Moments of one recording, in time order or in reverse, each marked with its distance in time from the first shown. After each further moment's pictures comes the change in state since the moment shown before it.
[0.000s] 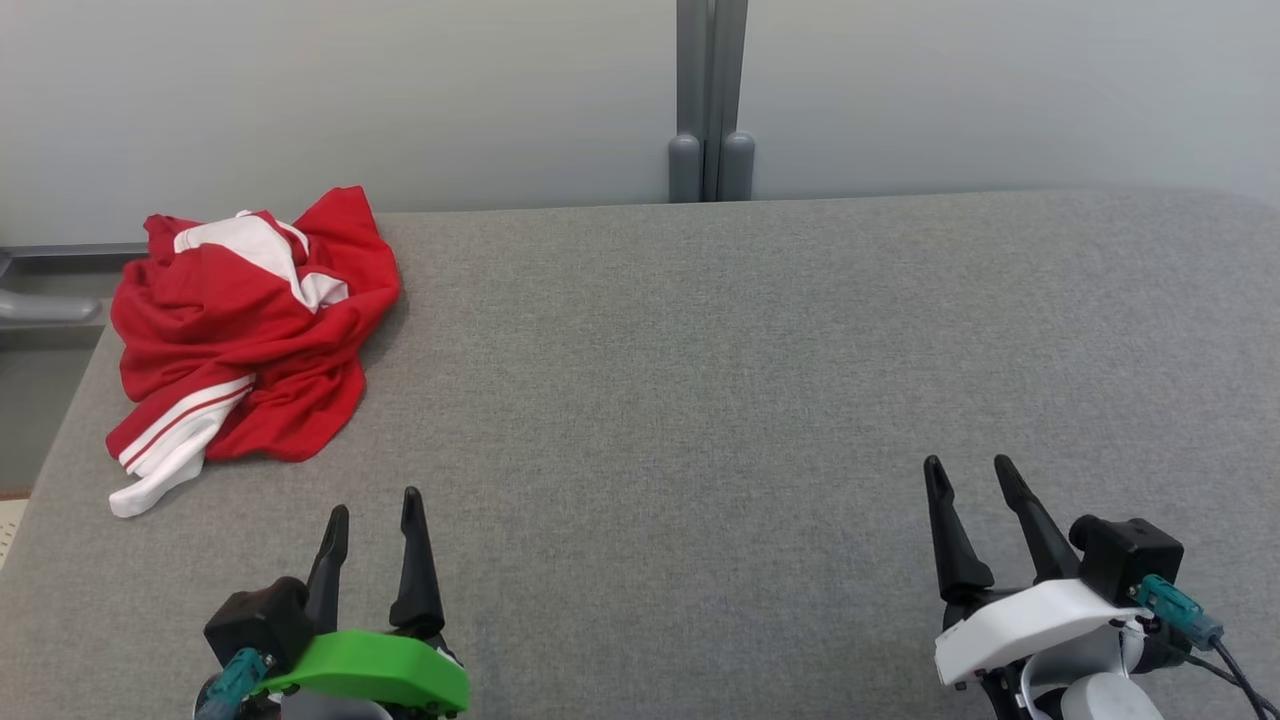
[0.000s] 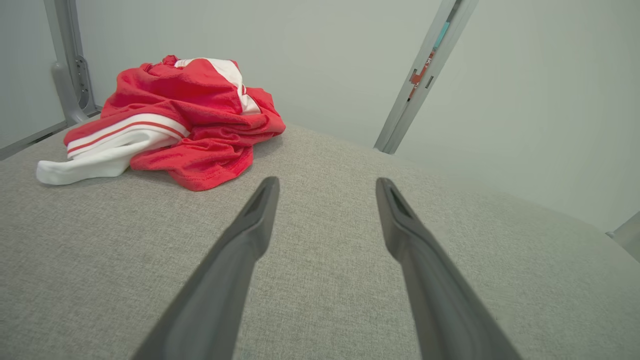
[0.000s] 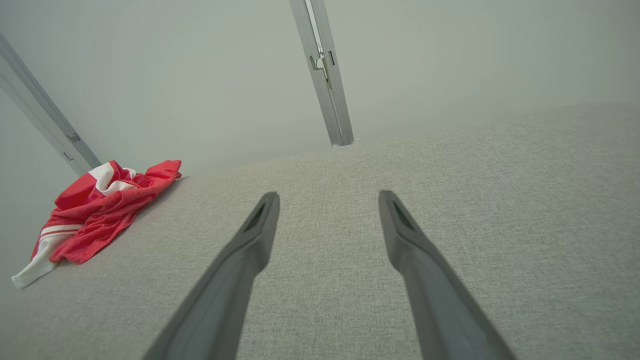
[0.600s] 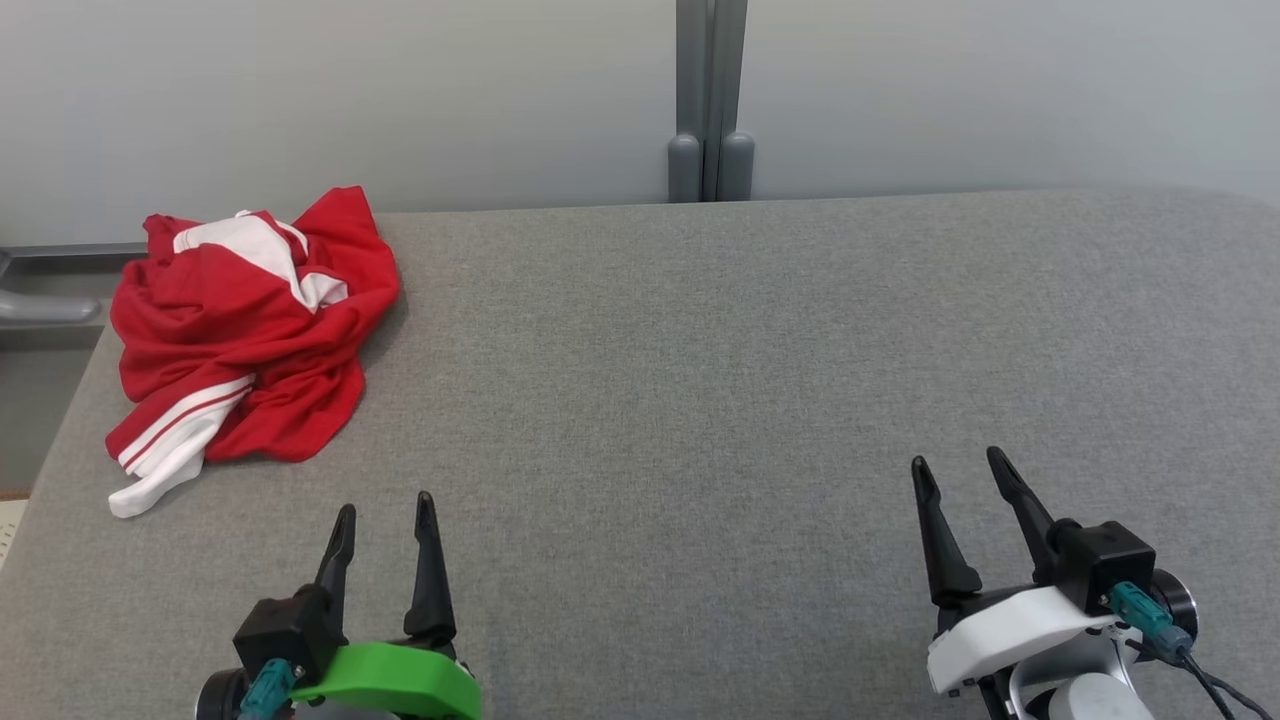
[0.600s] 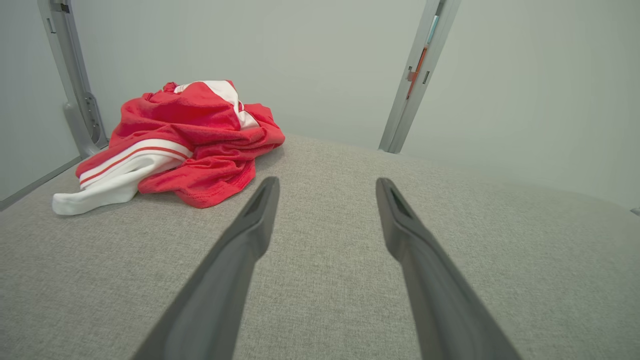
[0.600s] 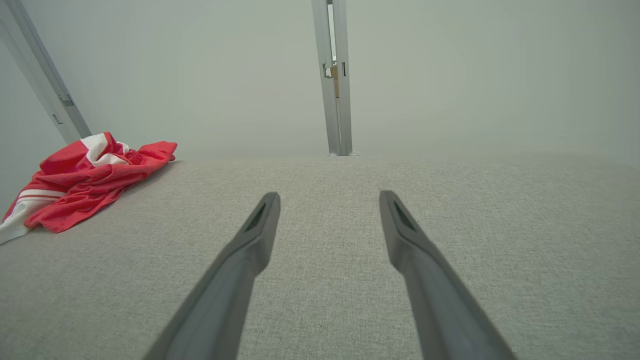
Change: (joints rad) left arm 0.011 0.002 -0.023 -0.001 0.112 0.021 -0.038; right arm 0.000 -0.002 0.009 -0.005 -0.163 0.000 -0.036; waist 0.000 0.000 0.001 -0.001
